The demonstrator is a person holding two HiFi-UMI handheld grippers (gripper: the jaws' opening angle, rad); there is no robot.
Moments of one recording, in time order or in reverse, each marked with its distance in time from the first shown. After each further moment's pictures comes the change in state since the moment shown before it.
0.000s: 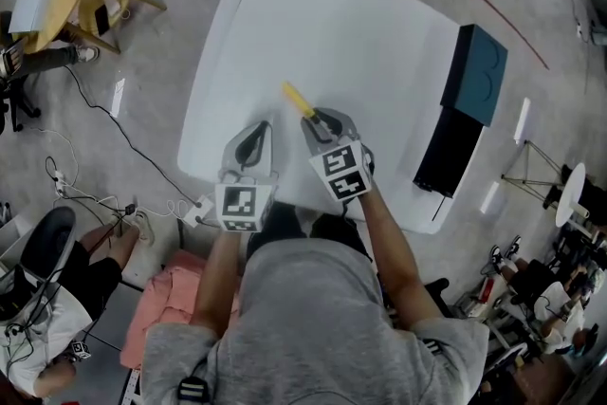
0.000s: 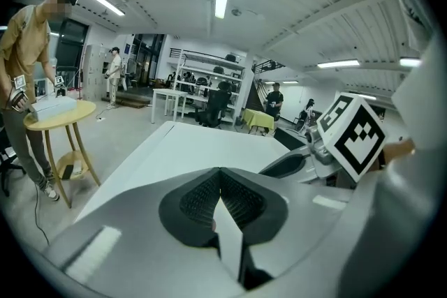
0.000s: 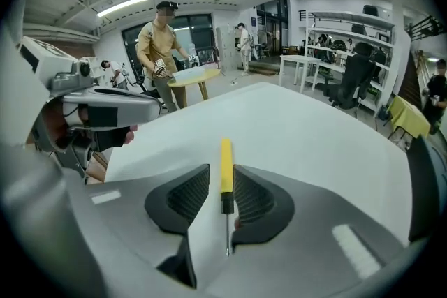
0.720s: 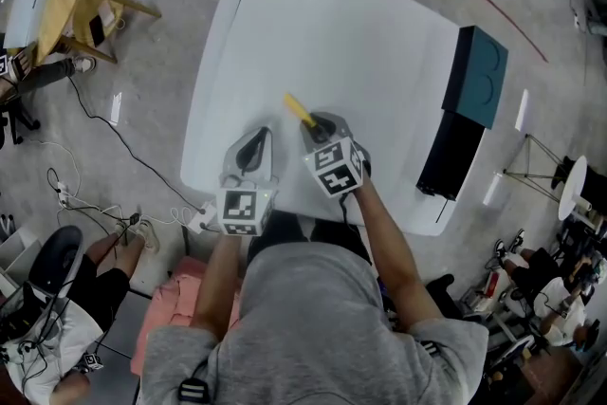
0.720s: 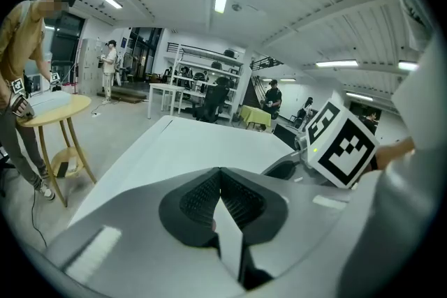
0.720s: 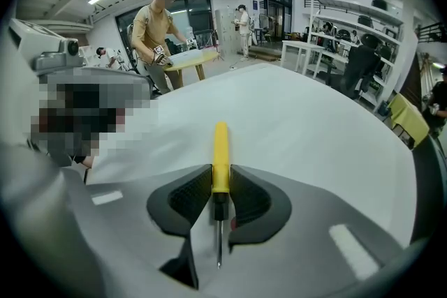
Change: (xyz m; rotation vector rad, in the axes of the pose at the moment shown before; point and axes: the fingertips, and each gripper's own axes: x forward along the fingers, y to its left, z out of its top) left arm 0.018 0.014 -0.006 -0.004 0.040 -0.036; right arm 0.037 -0.009 -0.015 0.005 0.136 -0.013
